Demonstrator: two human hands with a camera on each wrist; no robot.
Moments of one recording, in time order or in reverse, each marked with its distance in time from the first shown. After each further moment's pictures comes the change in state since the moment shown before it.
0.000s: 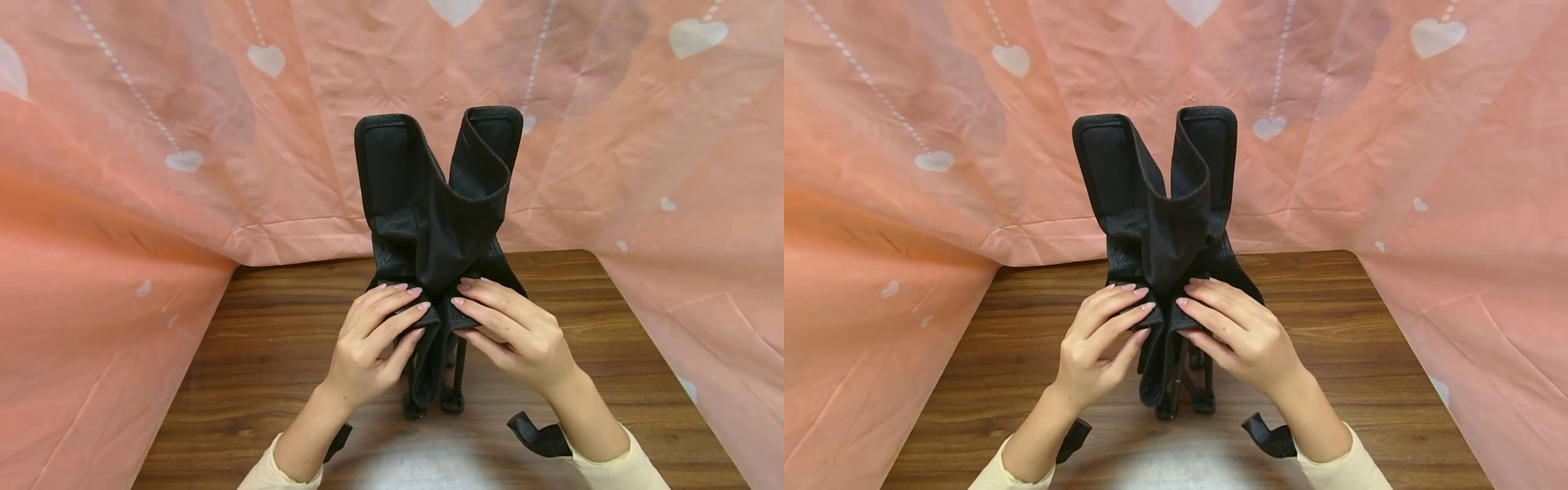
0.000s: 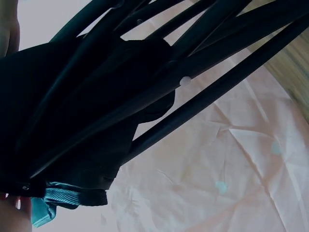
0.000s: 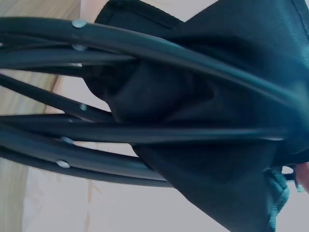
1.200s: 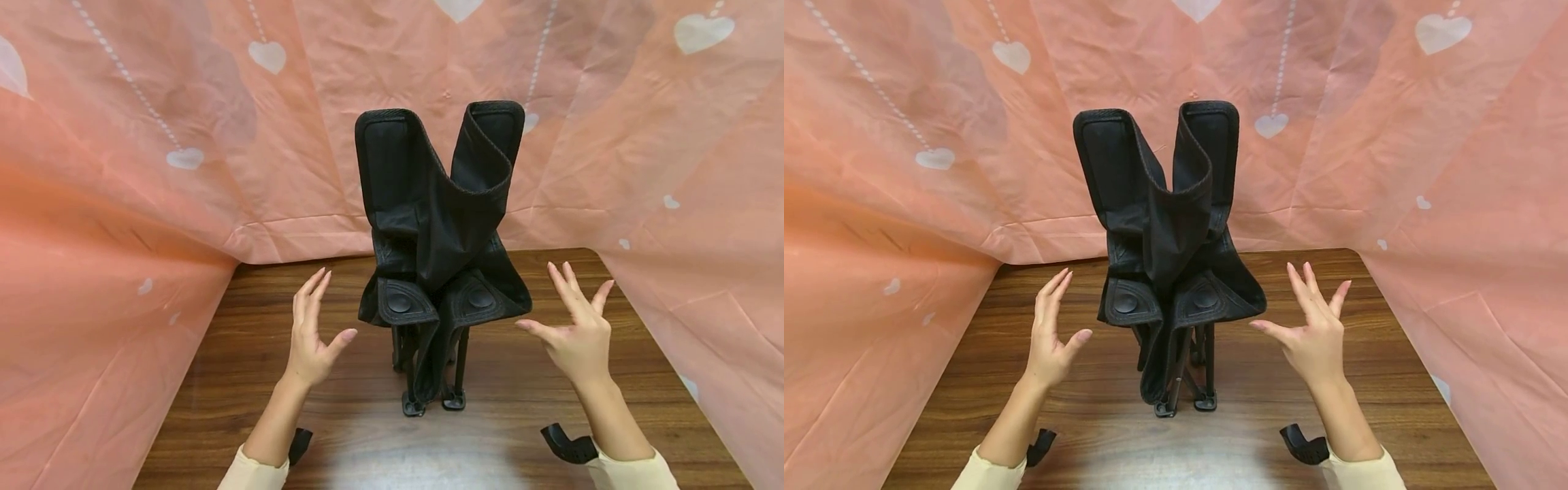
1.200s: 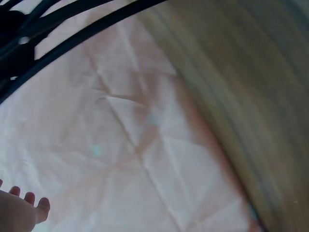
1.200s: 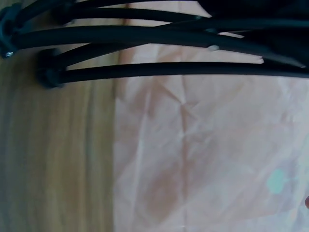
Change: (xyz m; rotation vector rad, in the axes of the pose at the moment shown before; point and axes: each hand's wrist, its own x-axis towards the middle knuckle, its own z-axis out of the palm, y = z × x) left_hand -0.093 -0.062 -0.035 -0.021 -0.134 -0.597; right_hand -0.099 0.039 -0.042 -0.348 0.017 0.620
